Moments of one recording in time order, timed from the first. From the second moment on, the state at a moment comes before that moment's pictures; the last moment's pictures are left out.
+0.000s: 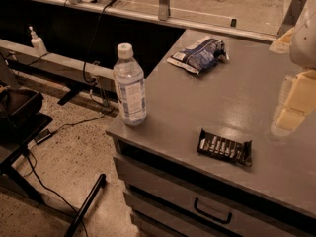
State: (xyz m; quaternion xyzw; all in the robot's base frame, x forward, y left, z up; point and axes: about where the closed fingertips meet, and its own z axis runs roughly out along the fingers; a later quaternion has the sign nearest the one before) arm 0.438 -0.217 0.976 -0.60 0.78 -0.03 0.16
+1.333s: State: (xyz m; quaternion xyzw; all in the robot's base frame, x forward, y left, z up) arm 0.430 -0.186 0.901 -0.60 0.79 0.03 0.14
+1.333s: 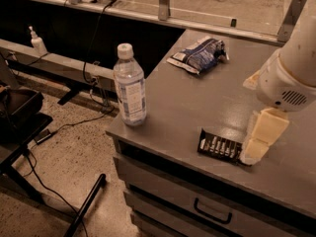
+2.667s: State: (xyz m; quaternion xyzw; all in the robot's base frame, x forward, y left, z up) arm 0.423 -0.179 0.825 -0.56 0.81 0.07 0.11
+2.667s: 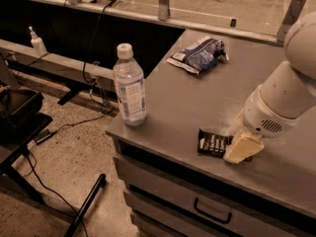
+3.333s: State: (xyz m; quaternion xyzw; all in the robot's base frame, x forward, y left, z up) arm 0.427 -0.181 0.836 -0.56 0.81 0.08 0.12
